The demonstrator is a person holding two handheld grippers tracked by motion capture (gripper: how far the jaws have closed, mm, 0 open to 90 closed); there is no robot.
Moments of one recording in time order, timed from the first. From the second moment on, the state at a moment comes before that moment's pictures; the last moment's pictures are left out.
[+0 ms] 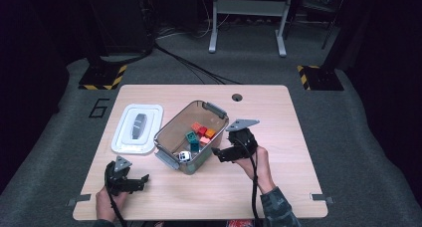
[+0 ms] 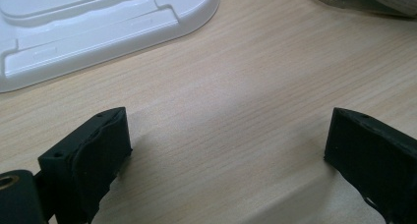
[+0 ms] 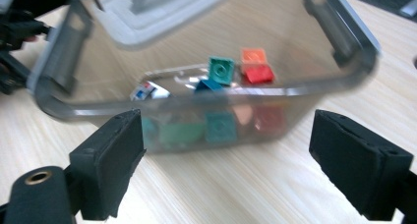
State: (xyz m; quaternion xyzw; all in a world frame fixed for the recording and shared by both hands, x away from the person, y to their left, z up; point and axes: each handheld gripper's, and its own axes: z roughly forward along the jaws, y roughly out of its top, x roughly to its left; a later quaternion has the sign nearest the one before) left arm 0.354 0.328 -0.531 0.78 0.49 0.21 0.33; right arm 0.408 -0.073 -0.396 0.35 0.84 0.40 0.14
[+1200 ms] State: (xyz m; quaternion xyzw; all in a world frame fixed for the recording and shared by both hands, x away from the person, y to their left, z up) left arm 0.354 0.328 -0.531 0.78 0.49 0.21 0.33; right arm 0.427 -0.147 -0.511 0.48 0.80 0.32 0.16
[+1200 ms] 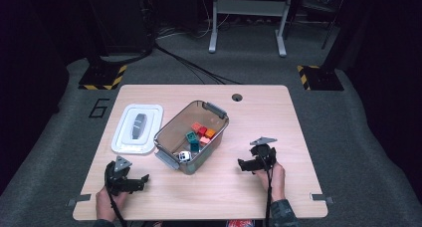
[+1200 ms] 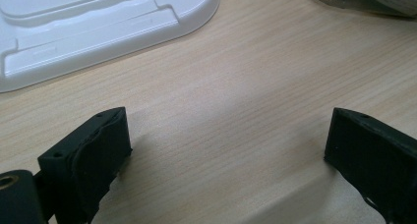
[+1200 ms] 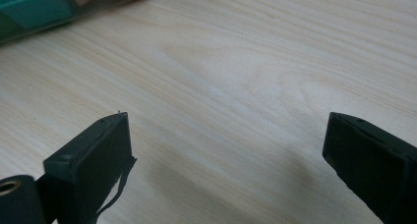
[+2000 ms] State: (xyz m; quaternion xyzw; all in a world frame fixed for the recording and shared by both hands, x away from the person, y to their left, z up) left arm 0.358 0.328 -0.528 0.78 0.50 0.21 0.32; right arm 0.430 -0.150 -0.529 0.45 0.80 0.33 0.19
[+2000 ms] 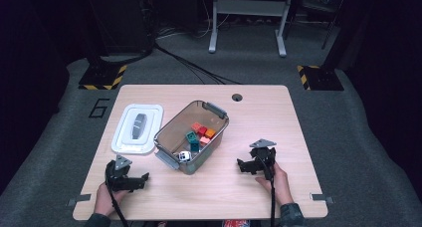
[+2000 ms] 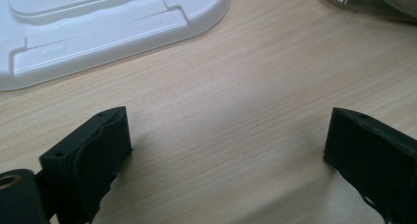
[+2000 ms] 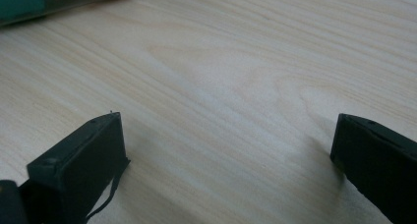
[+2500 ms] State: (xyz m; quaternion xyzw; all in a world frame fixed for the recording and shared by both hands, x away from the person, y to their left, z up) left arm 0.379 0.356 -0.500 0.75 0.52 0.21 0.34; right arm 0.437 -0.151 -0.529 0.43 0.82 0.34 0.17
